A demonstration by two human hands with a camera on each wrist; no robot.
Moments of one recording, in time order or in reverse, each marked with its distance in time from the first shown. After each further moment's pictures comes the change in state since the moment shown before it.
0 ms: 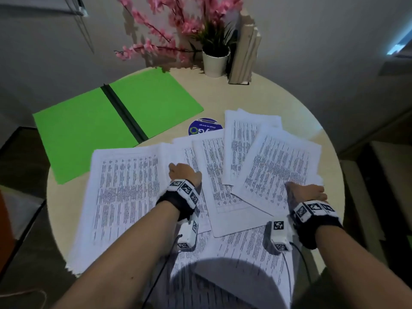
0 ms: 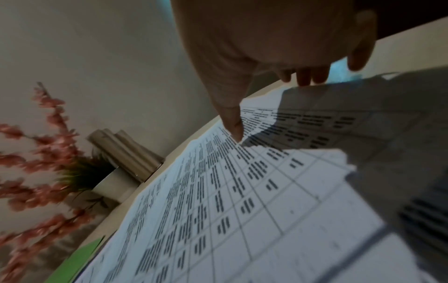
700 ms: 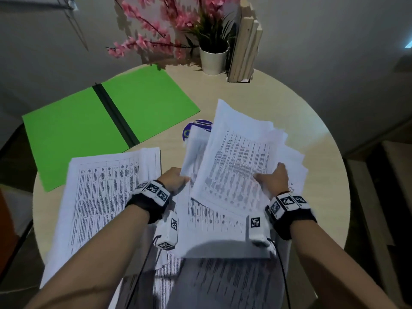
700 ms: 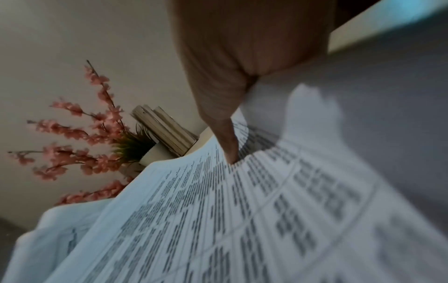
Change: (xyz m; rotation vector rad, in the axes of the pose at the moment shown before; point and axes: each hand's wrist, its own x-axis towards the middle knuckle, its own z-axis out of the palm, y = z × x) left_hand 0.021 -0.005 -0.019 -0.271 -0.260 0.156; right_hand -0.007 -0.056 0.041 0.173 -0.303 -0.442
